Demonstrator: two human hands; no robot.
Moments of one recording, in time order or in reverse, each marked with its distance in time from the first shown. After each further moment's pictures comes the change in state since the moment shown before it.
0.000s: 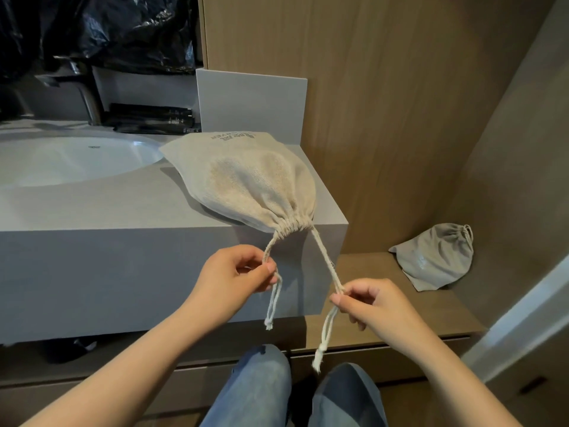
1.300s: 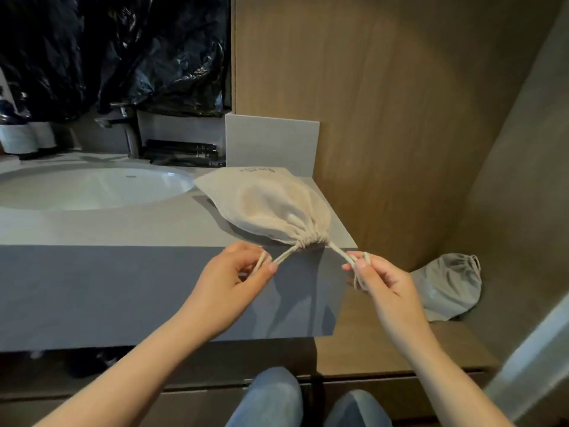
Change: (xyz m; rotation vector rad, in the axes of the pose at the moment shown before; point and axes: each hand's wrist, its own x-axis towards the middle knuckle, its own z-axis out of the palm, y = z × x) left_hand -0.025 0.025 -0.040 0.310 0.123 0.311; right_hand 0.000 -0.047 0.013 0.212 0.357 -0.250
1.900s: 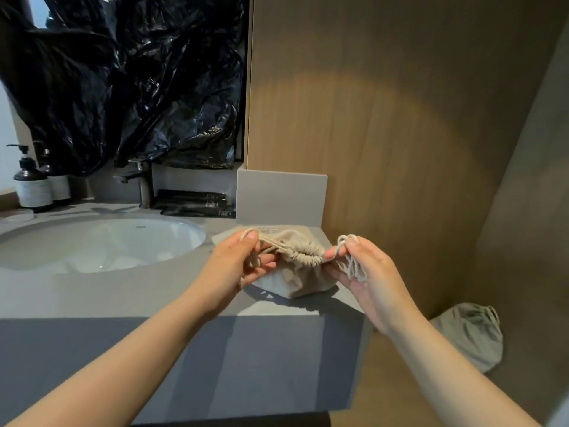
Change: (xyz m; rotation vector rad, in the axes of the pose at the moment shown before) left_hand 0.106 0.007 -0.047 -0.763 0.042 -0.270; right_hand 0.087 -0.088 0.044 0.503 -0.193 0.052
